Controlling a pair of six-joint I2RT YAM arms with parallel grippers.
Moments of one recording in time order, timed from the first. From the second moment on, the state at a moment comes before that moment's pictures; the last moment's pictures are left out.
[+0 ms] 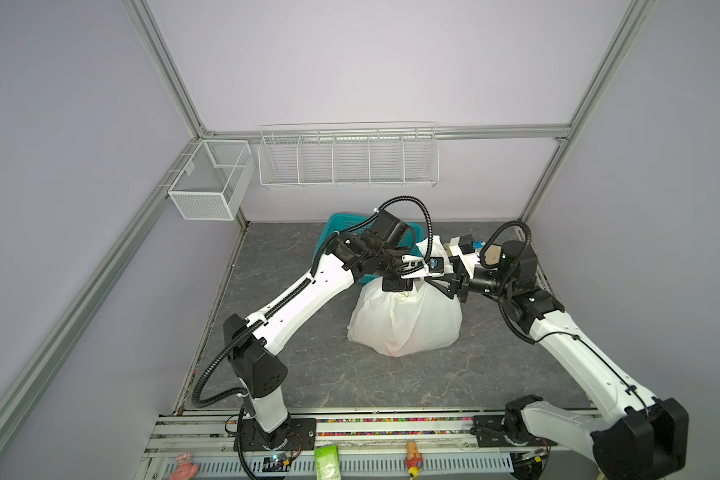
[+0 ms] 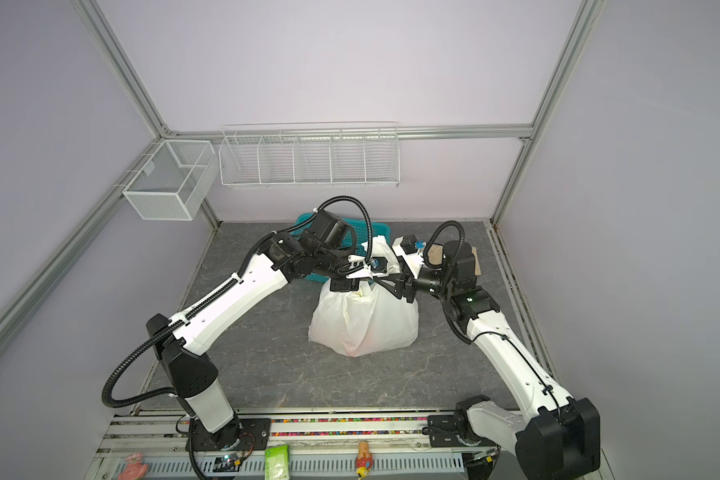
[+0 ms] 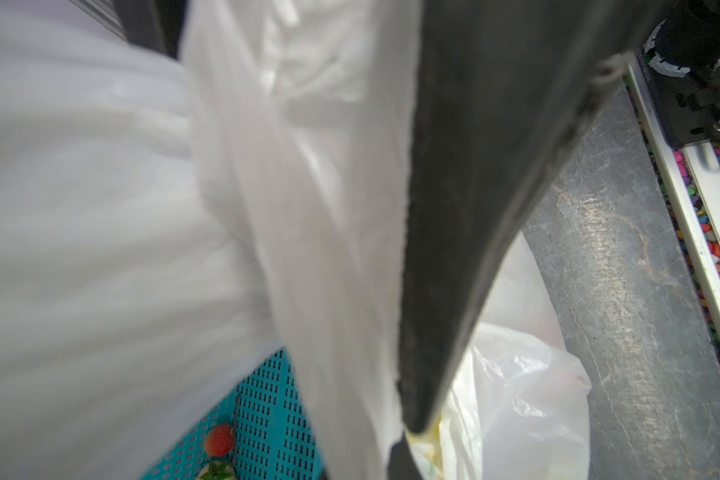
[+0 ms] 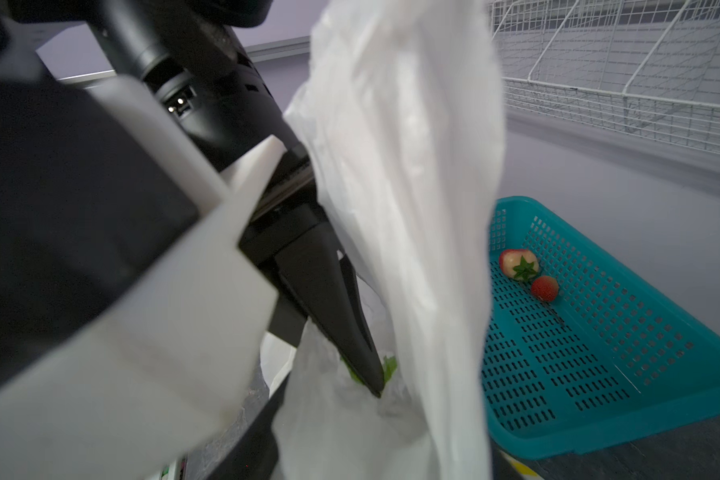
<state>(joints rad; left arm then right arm) -0.86 1.76 1.88 -0.97 0.30 0.91 0.31 1.15 0.94 -0.06 -0.92 -0.10</state>
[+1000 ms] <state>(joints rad) -0.71 1.60 1.73 -0.54 0.66 0.44 0.33 1.12 0.92 -0.07 -0.90 -0.09</state>
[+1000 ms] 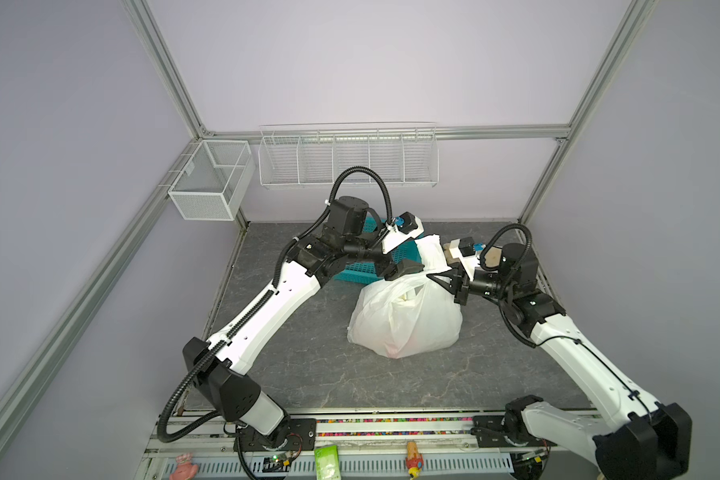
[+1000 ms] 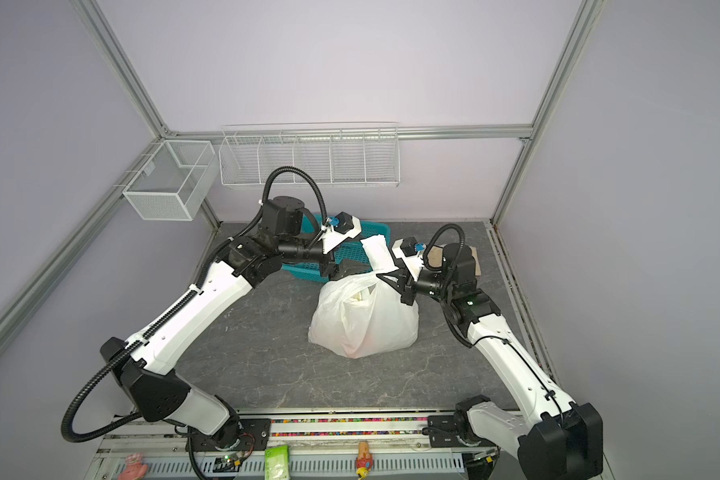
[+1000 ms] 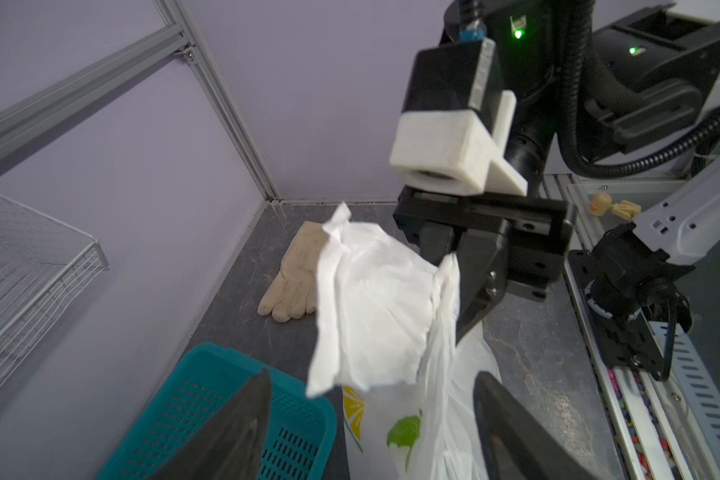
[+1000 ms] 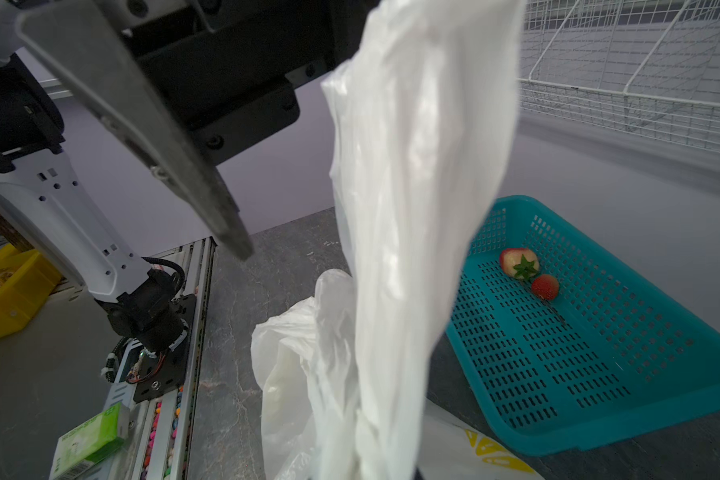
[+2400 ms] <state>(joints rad) -0.70 1.47 1.37 -0.14 0.78 0.28 0.34 1.17 0.97 -0.17 -0.74 0.04</state>
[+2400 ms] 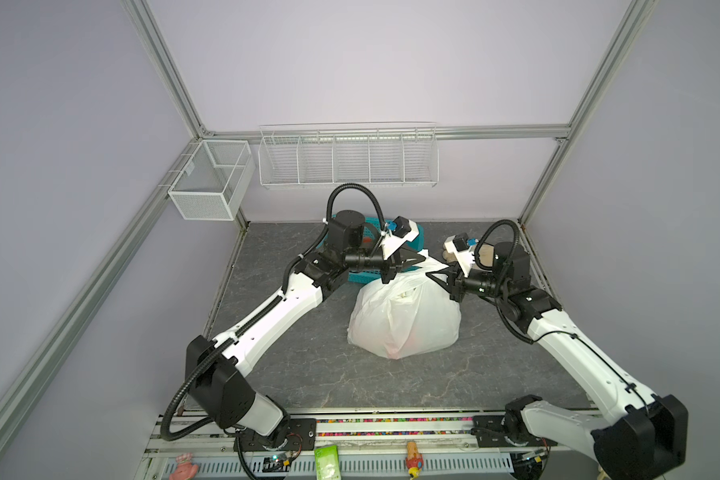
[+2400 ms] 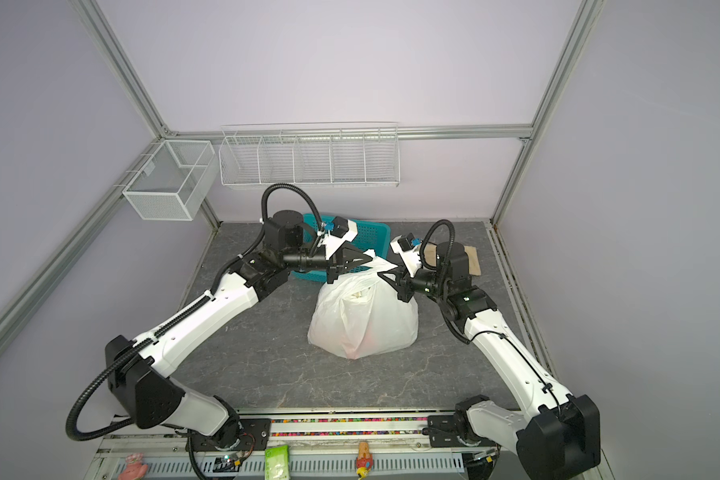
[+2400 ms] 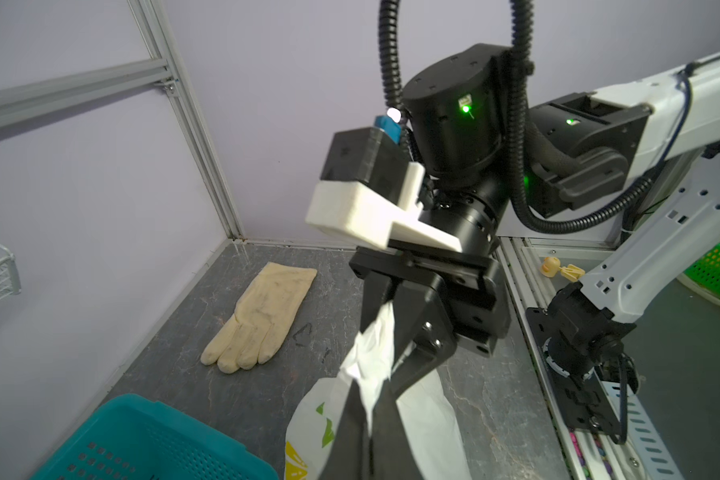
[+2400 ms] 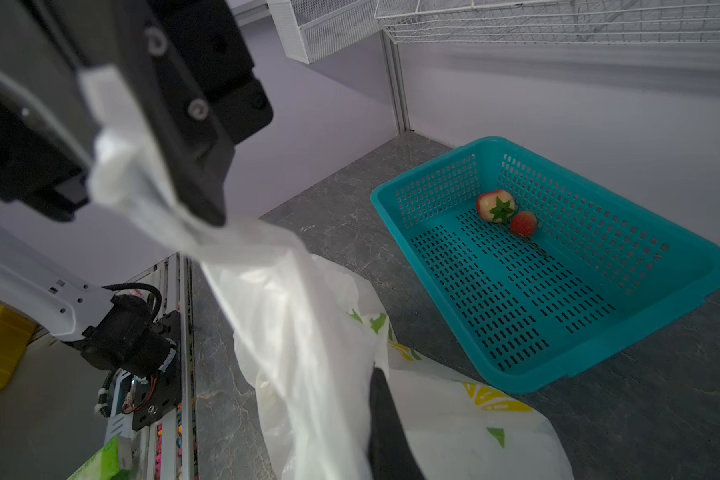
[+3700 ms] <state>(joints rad) -0.76 1.41 1.02 0.05 0.51 0.58 0.37 1.25 1.02 -0.14 -0.70 0.22</state>
